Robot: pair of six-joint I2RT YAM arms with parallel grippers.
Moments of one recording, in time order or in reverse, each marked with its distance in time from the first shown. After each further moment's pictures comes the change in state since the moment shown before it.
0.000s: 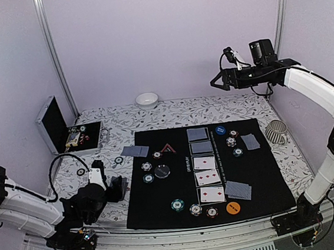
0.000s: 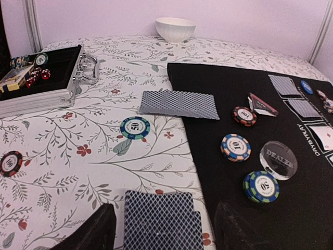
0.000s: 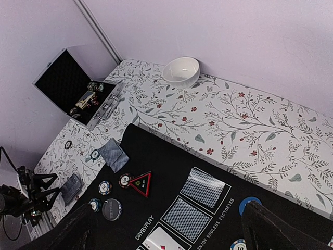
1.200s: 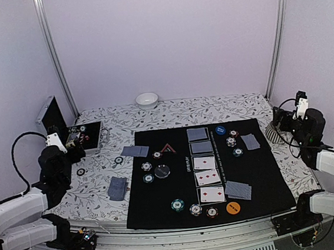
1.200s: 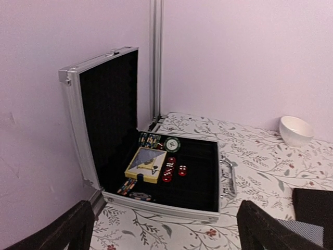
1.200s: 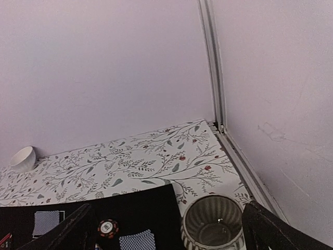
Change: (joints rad) left arm 0.737 -0.373 0.164 -0.155 0.216 0.378; right arm -0.332 -0.695 -1.224 0.989 0.533 0.106
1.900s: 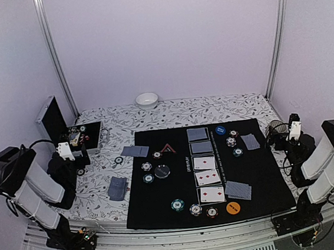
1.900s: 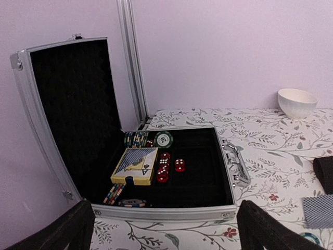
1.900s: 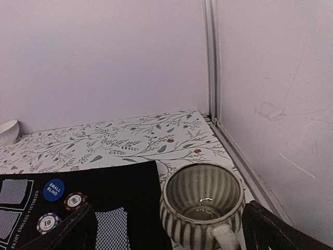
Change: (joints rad) left arm 0.200 0.729 -0.148 0.973 0.245 0.227; right arm -0.026 0.591 -0.314 0.976 0.040 -0.117
